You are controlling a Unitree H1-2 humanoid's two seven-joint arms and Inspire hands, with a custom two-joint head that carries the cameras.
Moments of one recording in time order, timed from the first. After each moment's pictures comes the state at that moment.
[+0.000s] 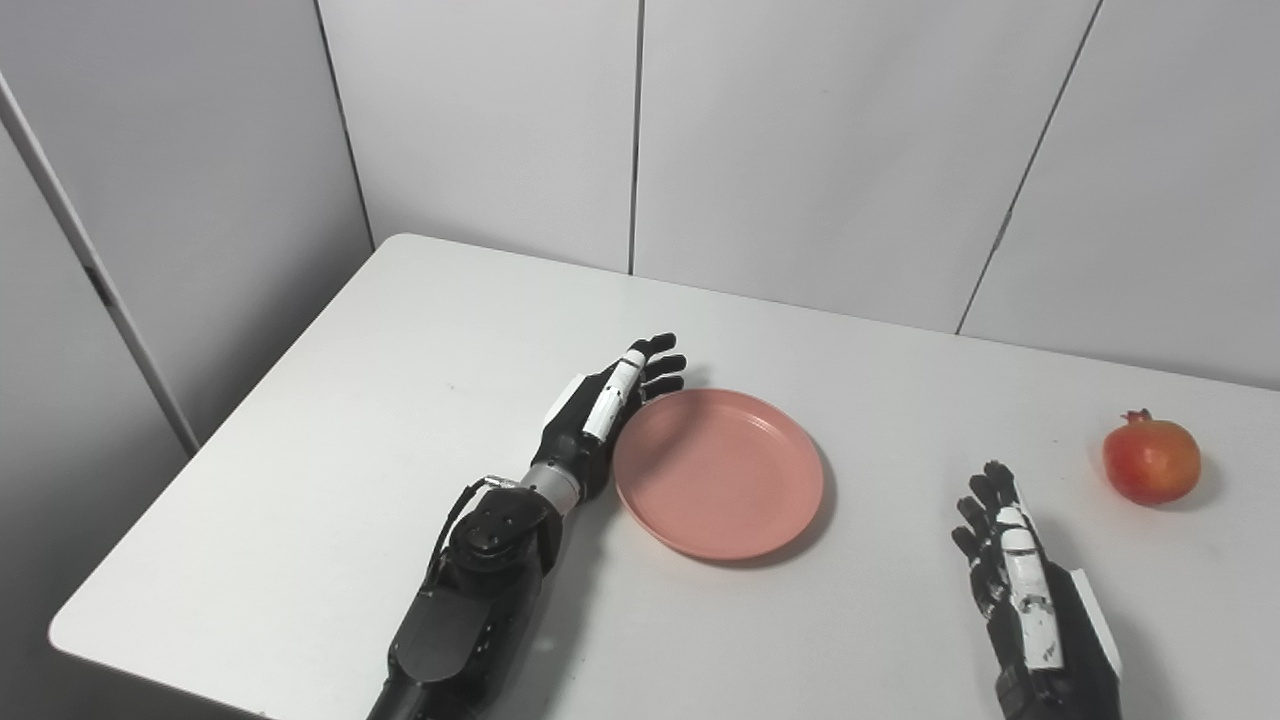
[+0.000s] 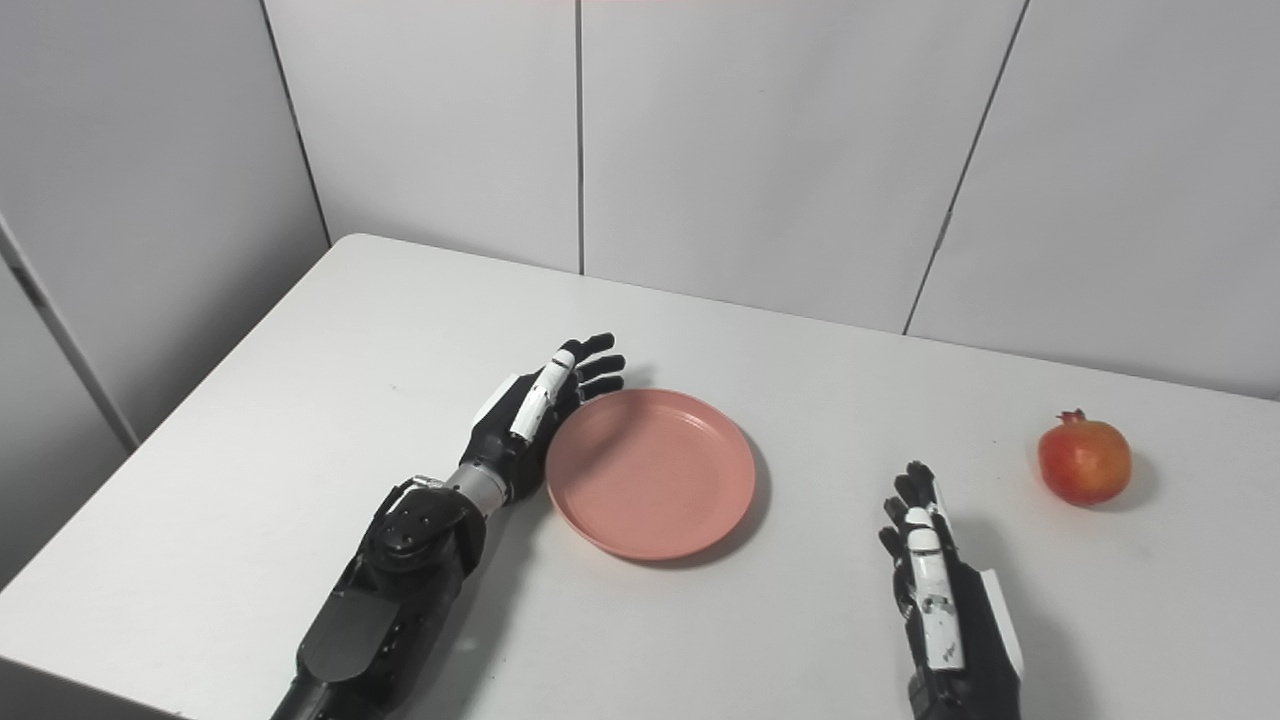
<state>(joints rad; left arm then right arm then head) -0.32 0.06 -0.03 0.20 -0.18 0.22 -0.09 0.03 -0.02 0.06 -0.30 0.11 0.26 0.12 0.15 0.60</state>
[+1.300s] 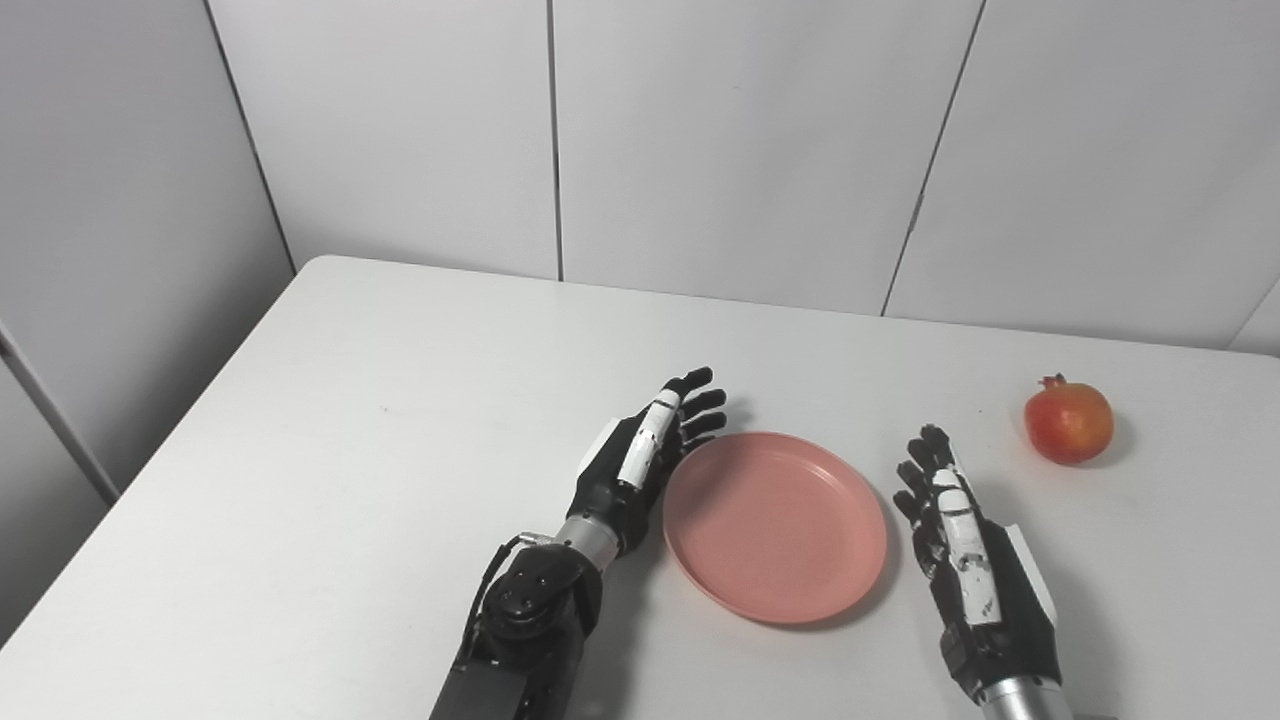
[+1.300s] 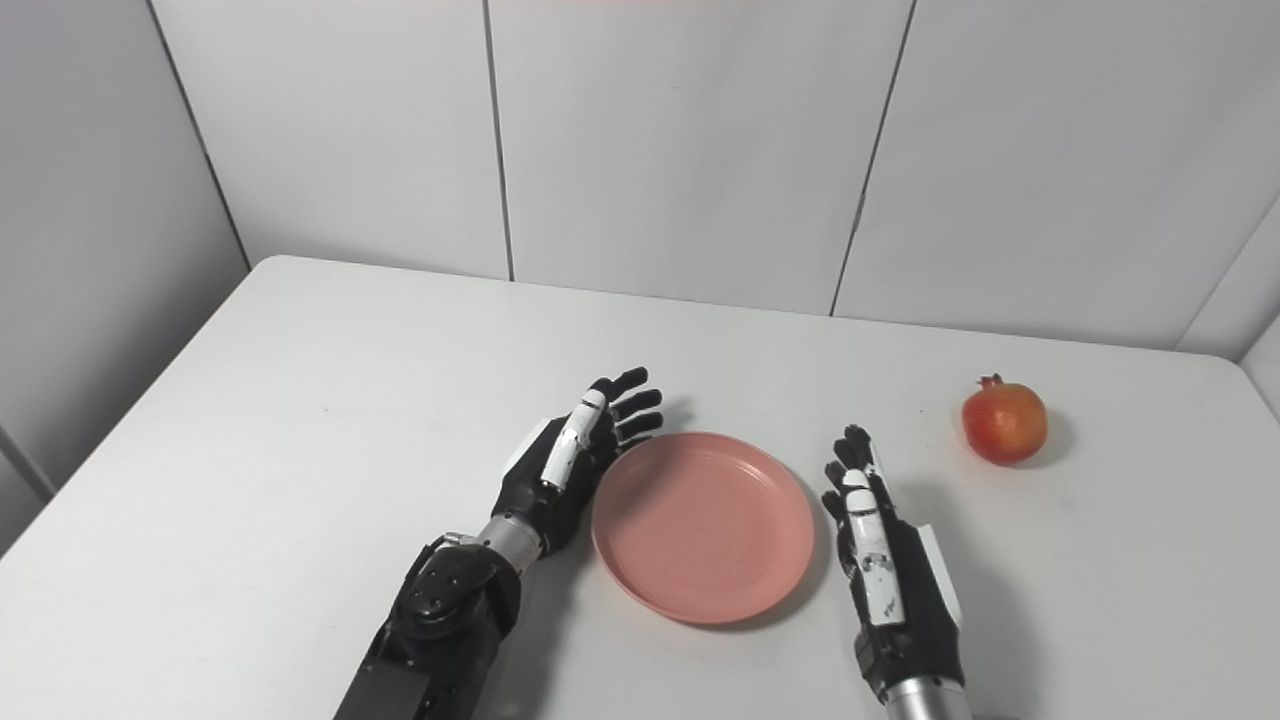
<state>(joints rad) -0.26 -0.08 -0.07 0.15 -0.14 0.22 -0.09 0.01 0.00 0.06 -0.32 0.09 0.27 0.10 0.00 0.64</state>
